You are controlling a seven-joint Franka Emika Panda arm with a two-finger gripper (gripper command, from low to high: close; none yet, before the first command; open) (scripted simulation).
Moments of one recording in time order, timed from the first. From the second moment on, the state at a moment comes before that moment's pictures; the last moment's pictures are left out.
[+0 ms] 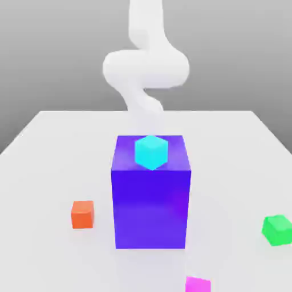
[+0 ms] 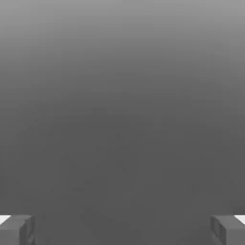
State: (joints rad) arm 0.04 -0.71 -0.02 -2.30 -0.01 2.33 0.71
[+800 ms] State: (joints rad) arm 0.25 0.17 -0.09 -2.30 0.08 2.59 -0.24
